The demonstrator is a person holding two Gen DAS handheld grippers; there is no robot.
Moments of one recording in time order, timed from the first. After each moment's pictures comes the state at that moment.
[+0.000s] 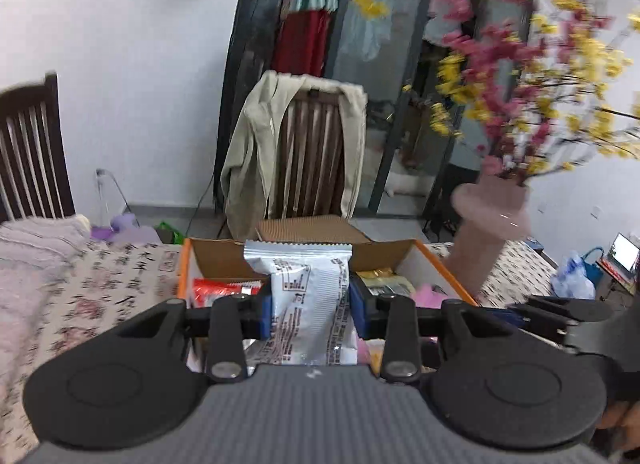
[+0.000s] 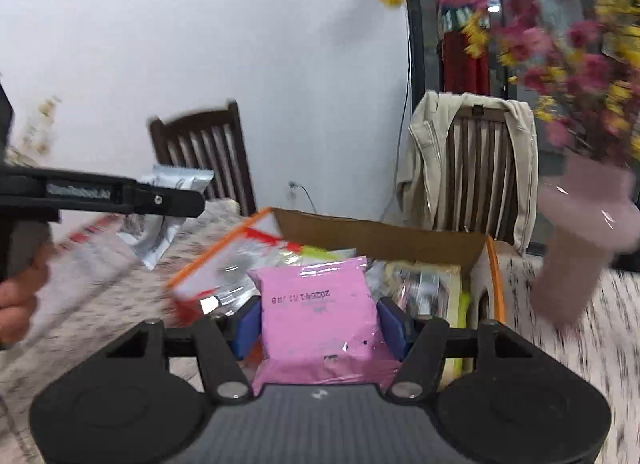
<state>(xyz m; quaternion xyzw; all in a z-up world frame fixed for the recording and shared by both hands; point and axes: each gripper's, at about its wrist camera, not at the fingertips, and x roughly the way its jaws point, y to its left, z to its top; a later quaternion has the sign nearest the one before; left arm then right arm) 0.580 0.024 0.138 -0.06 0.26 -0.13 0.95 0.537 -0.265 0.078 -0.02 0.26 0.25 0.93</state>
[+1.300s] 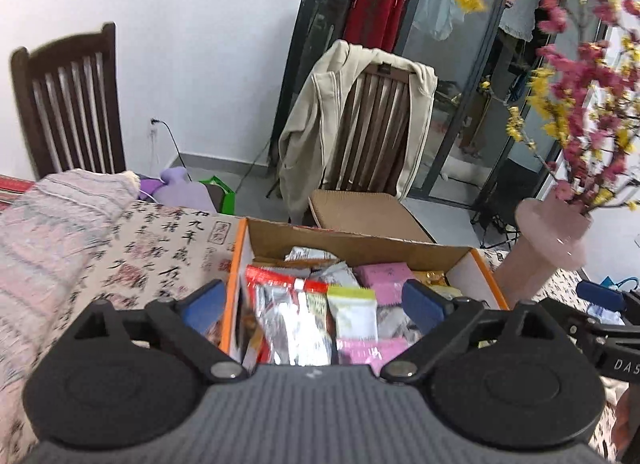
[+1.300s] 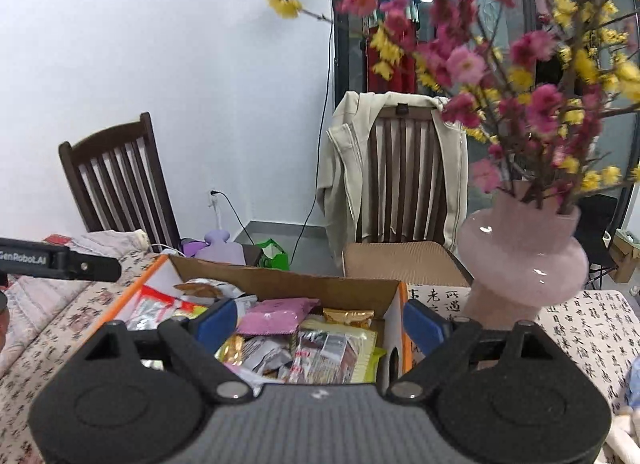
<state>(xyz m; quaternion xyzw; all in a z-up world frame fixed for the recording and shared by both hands) 0.584 0.045 0.161 -0.09 0.32 -0.04 0.94 0.578 -0.296 0.123 0.00 0.26 0.14 0.96</state>
